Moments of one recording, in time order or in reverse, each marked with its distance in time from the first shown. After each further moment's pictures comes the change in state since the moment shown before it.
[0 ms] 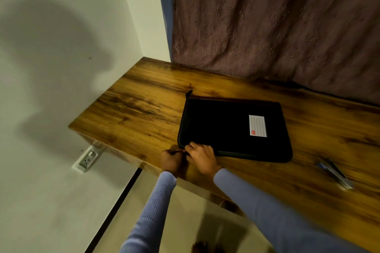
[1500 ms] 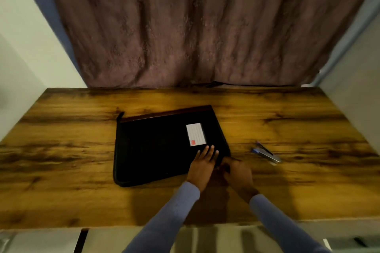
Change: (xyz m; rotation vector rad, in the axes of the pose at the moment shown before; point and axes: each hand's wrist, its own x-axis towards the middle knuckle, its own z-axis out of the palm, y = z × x) left_hand -0.035 0.012 0.211 1.568 -0.610 1.181; right_hand -0.141 0.168 -0.012 0.262 0.290 0.809
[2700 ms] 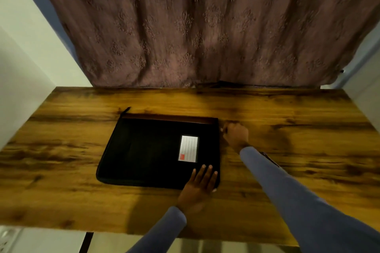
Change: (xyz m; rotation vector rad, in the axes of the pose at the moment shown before) left_hand -0.013 0.000 0.055 -0.047 0.500 0.156; right_hand 0.155 0.011 -0.029 -0.259 0.045 -0.069
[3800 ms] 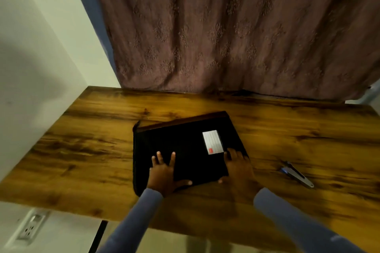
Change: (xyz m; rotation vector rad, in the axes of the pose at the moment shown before) left_hand -0.041 -0.108 -0.116 -0.033 -0.662 -0.736; right_hand -0.092 -0.075 0.009 -0.284 -0.258 -0.265
